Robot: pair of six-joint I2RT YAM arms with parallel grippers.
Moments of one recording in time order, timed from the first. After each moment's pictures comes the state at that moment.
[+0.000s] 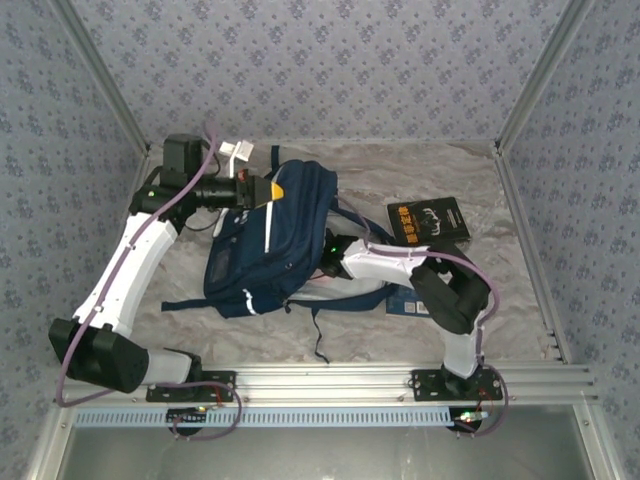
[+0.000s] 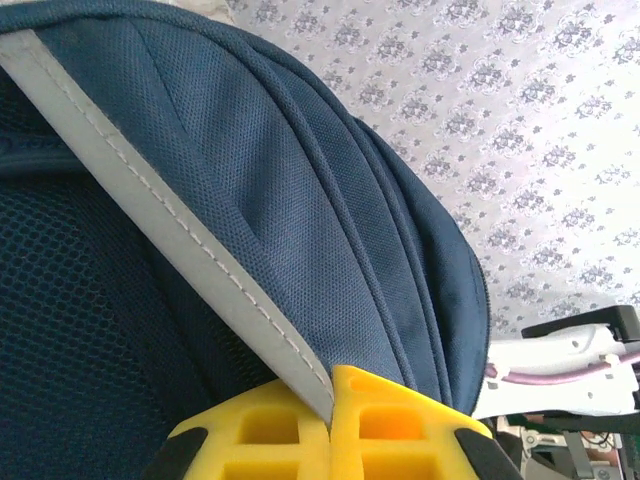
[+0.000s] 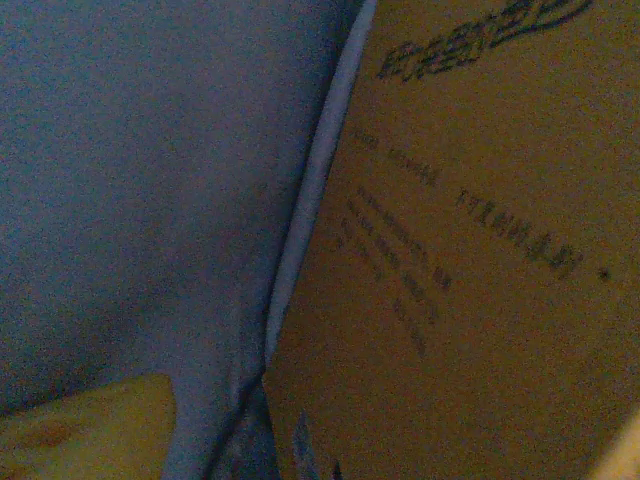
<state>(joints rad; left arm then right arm) -0.26 1.33 1.38 -0.63 1.00 -0.54 0.91 1.86 1.21 0.13 -0.28 0.95</state>
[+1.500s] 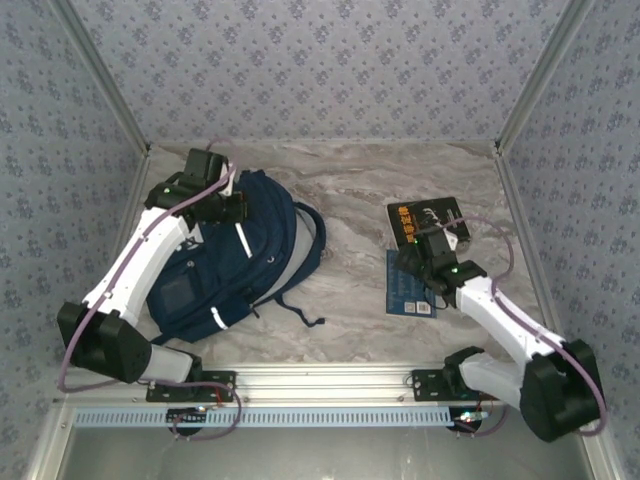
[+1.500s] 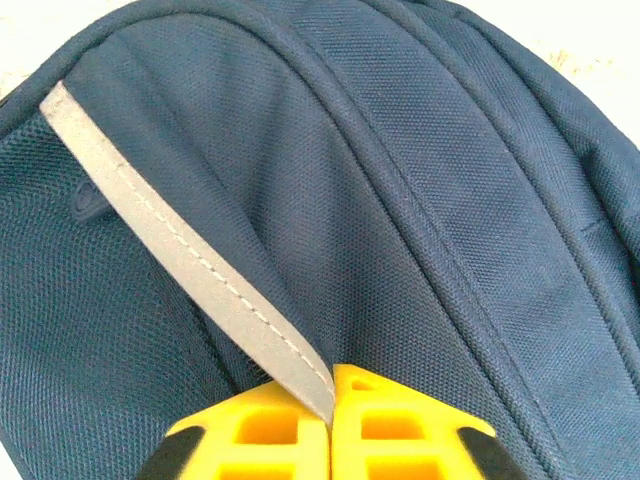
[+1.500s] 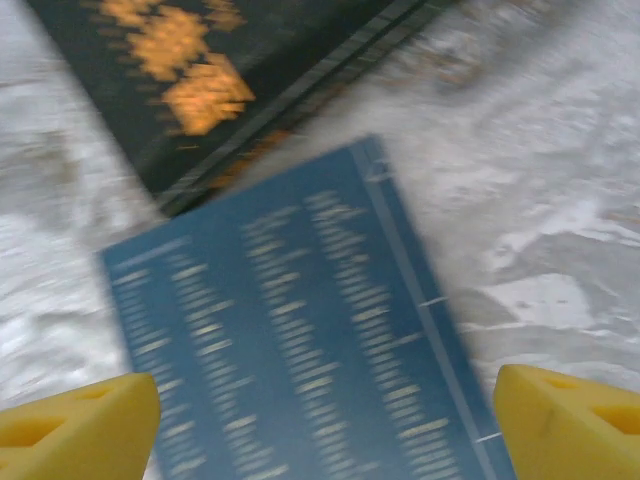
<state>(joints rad) -0.34 1.41 1.37 -0.92 0.04 -0.25 0.31 1.15 0.61 -0.50 0.23 0.76</state>
